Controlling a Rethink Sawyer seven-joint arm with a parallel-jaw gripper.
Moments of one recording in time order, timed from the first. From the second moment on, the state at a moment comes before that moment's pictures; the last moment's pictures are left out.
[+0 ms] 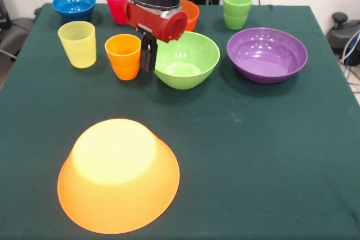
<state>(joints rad) -0.22 -0.56 -0.15 1.70 0.27 0.18 1.97</state>
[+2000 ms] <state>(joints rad) 0.06 -0.57 -0.20 1.73 0.41 0.20 2.14</state>
